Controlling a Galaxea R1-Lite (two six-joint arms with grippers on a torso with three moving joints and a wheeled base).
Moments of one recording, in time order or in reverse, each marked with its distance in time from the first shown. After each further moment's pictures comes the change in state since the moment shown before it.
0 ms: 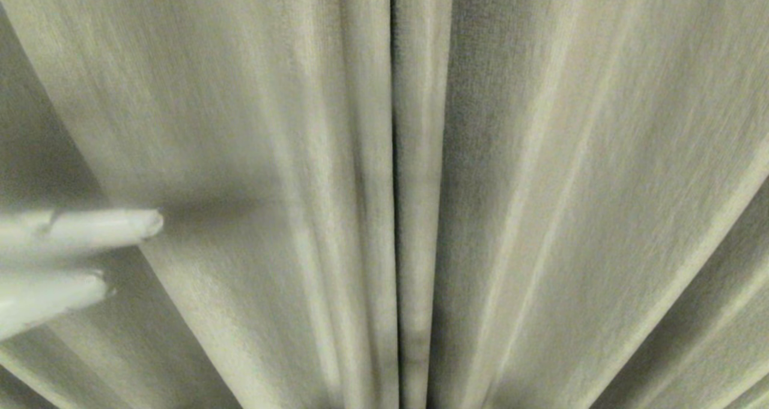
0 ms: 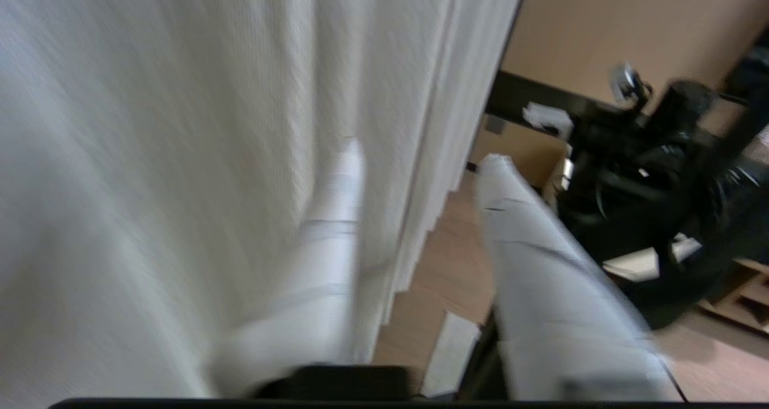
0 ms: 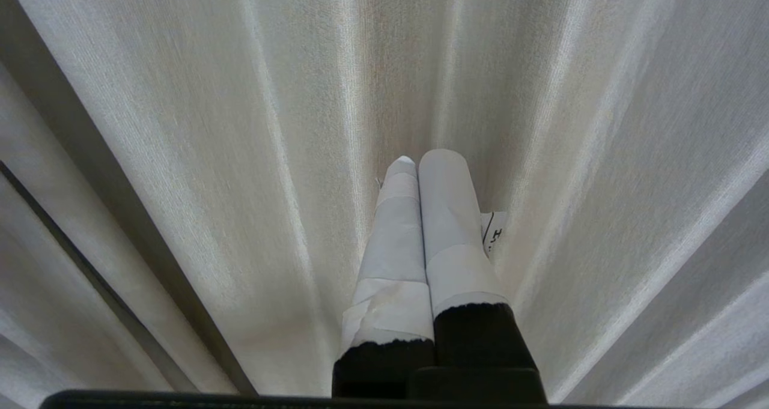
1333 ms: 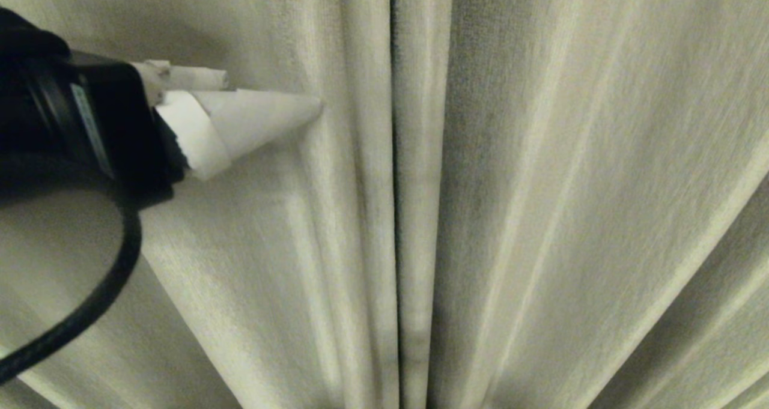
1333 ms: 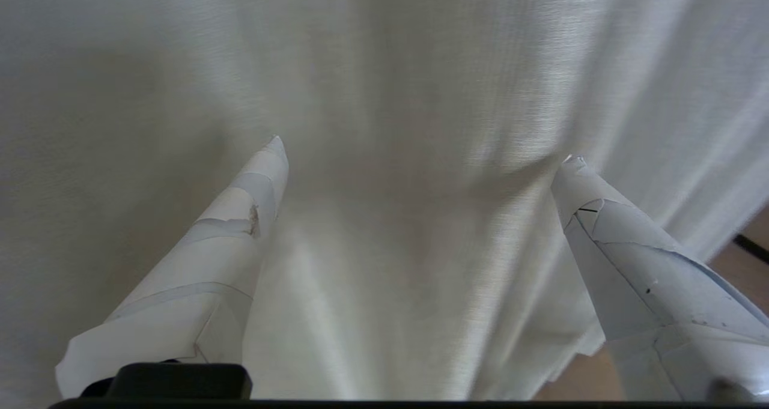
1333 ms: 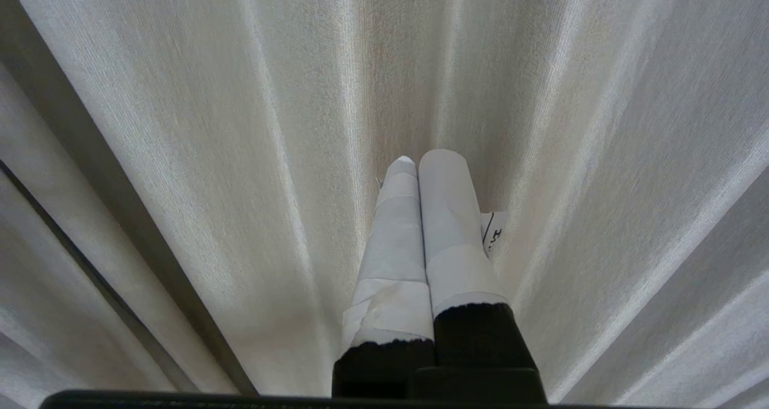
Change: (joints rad) left arm -0.631 0.302 -0.320 0.036 1.215 0.069; right arm 0.000 0.000 0.000 0.000 0.000 0.000
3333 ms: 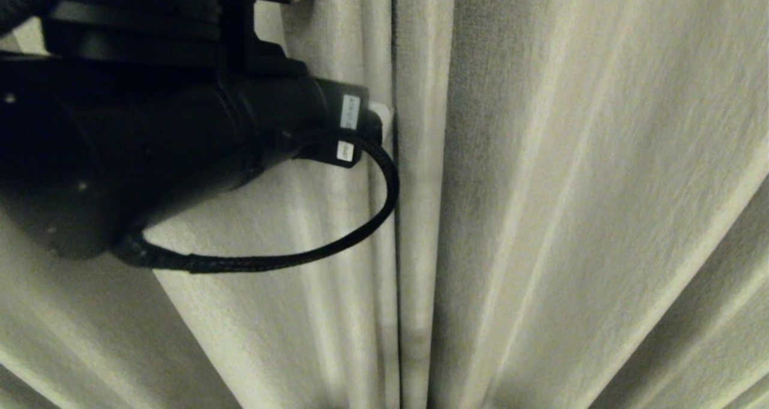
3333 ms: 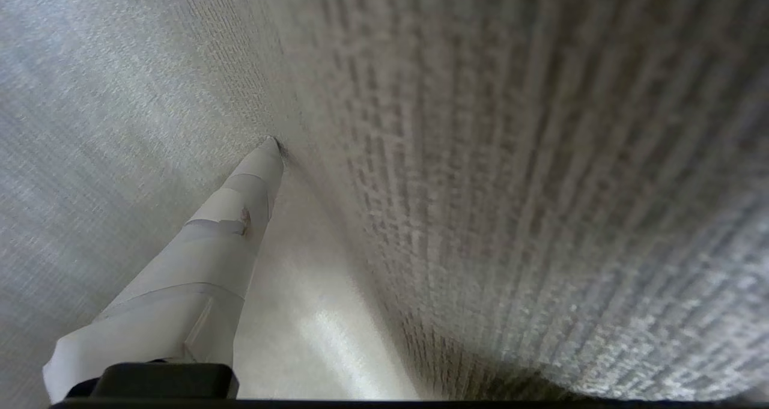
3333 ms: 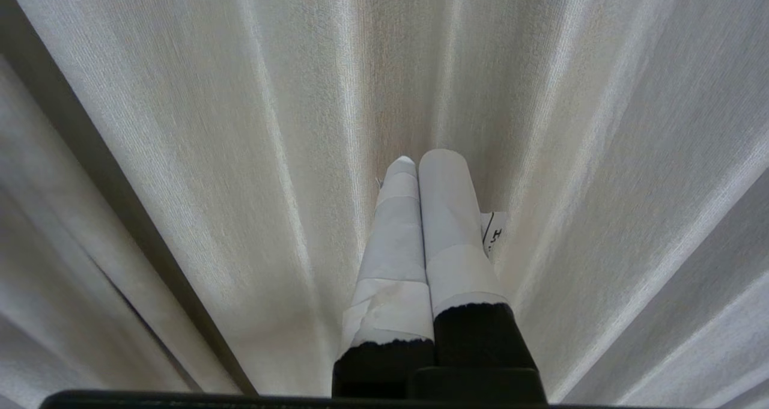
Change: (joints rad) left arm 0.011 0.346 -0.212 -0.016 0.302 -0.031; right arm 0.000 0.000 0.000 0.000 0.000 0.000
